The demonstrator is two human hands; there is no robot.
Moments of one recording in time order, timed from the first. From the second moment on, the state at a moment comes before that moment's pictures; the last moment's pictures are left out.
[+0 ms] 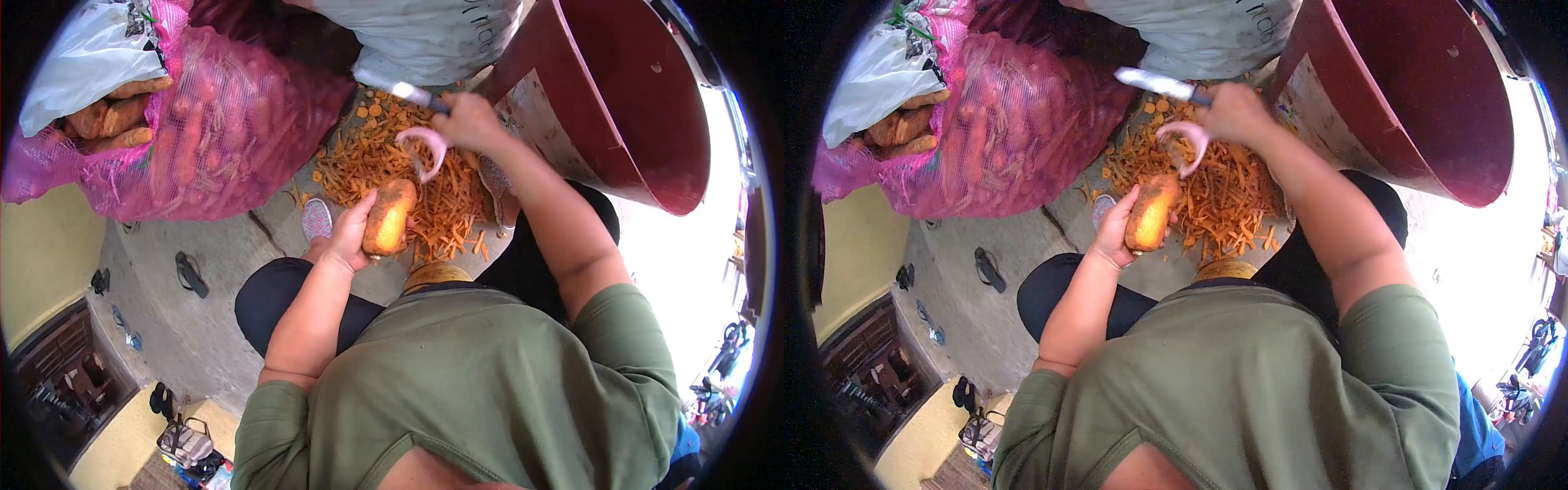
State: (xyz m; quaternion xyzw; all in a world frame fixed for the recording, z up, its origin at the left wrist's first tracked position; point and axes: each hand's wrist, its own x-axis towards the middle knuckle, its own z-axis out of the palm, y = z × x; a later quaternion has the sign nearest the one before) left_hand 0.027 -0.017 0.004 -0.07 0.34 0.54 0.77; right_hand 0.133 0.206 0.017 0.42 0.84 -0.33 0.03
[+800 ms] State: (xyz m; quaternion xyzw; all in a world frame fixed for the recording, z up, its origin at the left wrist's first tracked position) left_hand 0.028 -0.018 0.000 -0.07 0.37 0.53 0.76; right_hand 0.131 0.182 0.036 0.39 0.88 -0.27 0.05
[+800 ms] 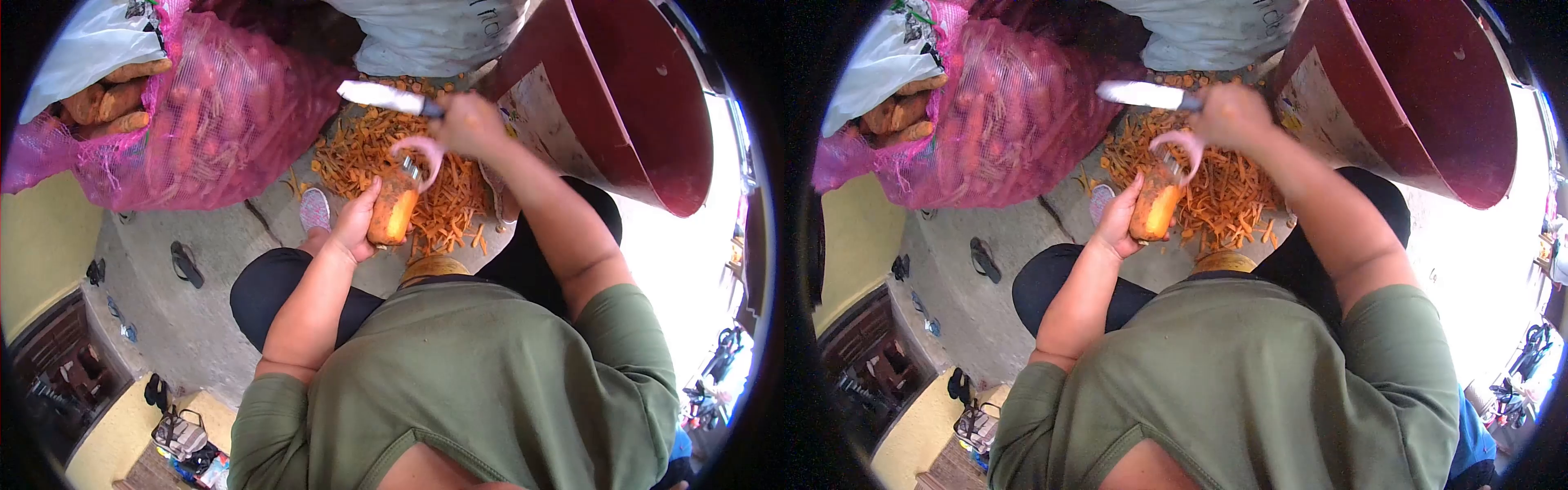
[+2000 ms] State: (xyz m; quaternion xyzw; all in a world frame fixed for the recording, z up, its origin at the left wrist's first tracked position) left_hand 0.027 -0.016 -0.011 -0.06 0.33 0.57 0.75; right_hand 0.121 0.125 0.040 0.18 0.94 -0.29 0.01
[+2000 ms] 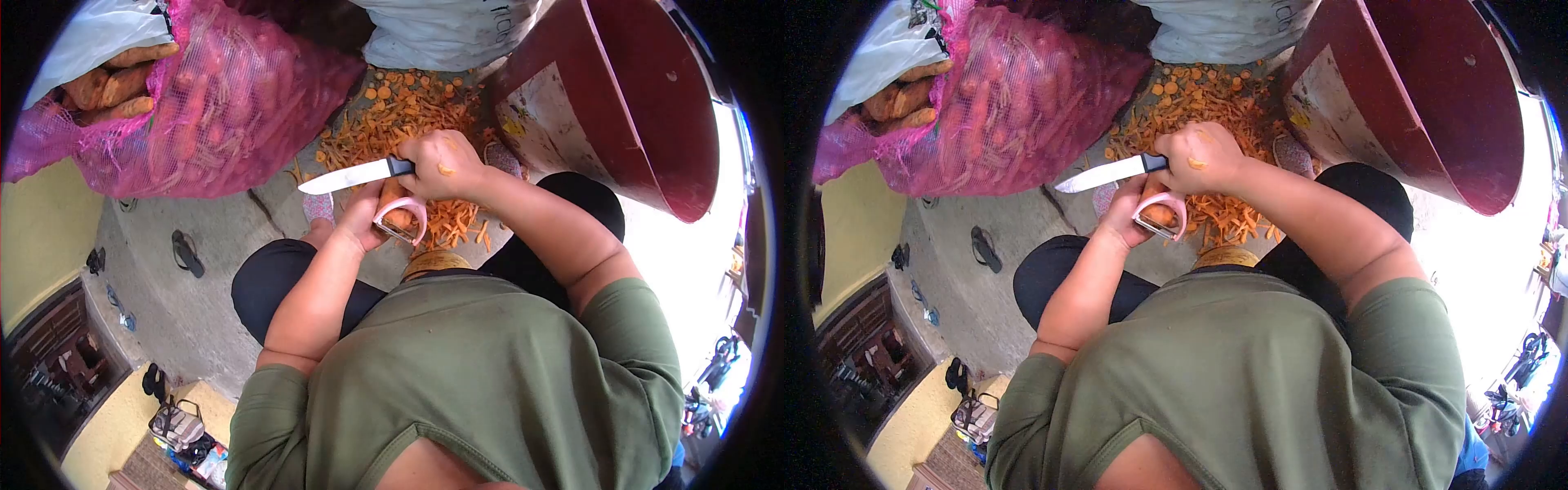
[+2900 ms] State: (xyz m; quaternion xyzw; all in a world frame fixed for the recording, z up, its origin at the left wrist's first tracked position) left_hand 0.034 -0.017 -0.011 -0.10 0.34 0.55 0.76; right_hand 0.123 0.141 0.026 0.19 0.94 -0.27 -0.02
